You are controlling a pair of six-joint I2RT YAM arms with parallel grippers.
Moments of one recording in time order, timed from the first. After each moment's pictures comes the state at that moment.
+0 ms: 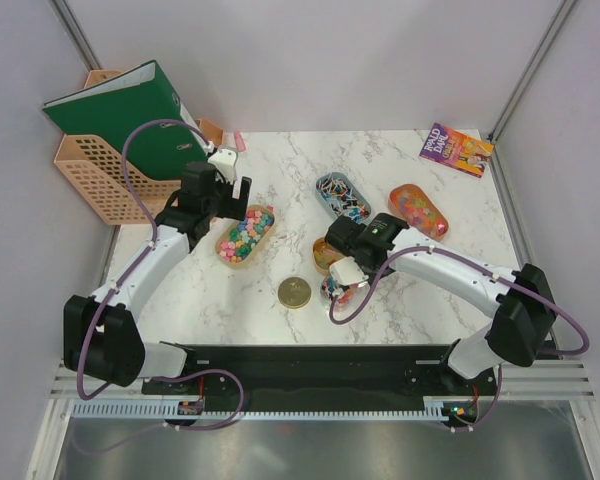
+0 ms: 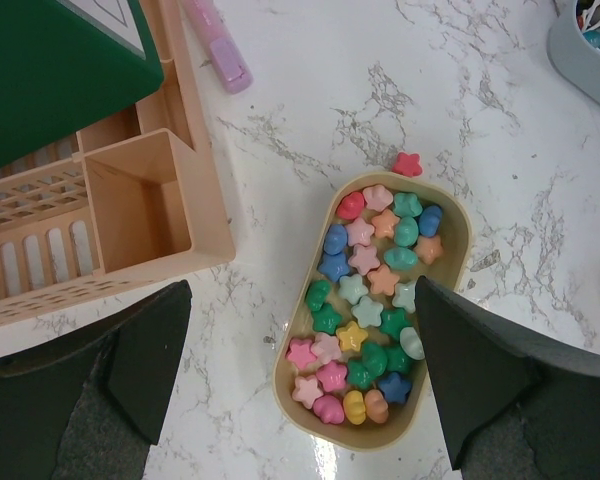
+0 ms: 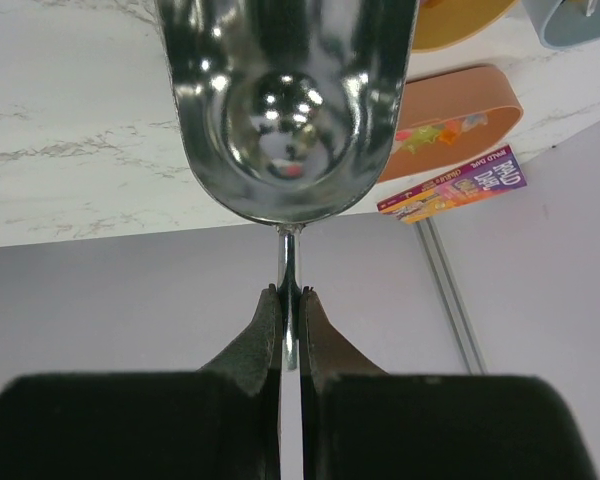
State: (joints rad) left arm -0.27 1.34 1.03 -0.23 -0.10 0.09; right arm 0.87 1.52 1.27 -1.28 0.53 -1.07
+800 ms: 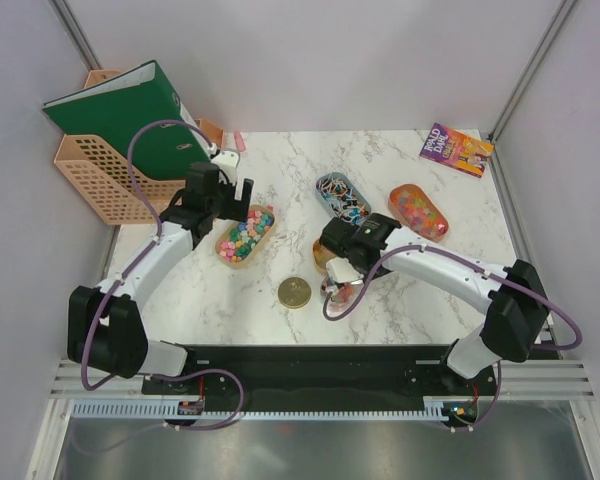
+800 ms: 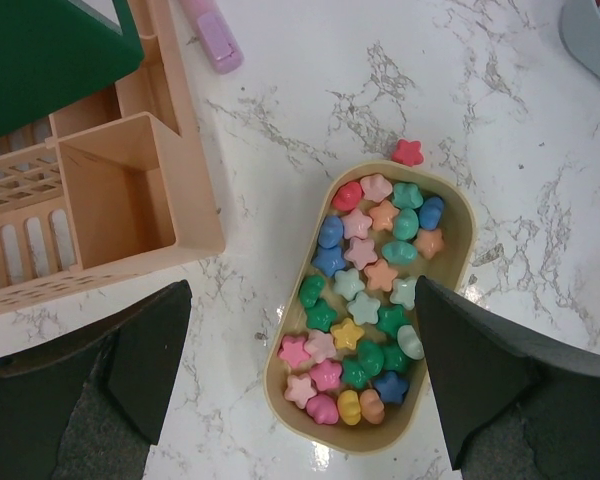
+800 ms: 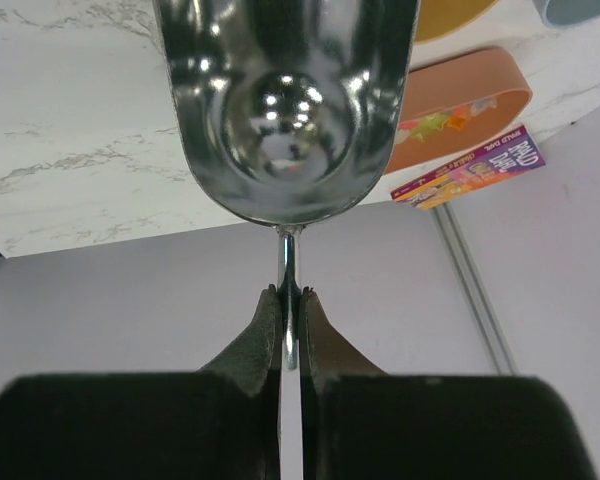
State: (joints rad) left arm -0.27 1.38 1.03 -0.23 -0.10 0.08; right arm 0.90 1.56 1.30 -1.30 0.56 -0.97
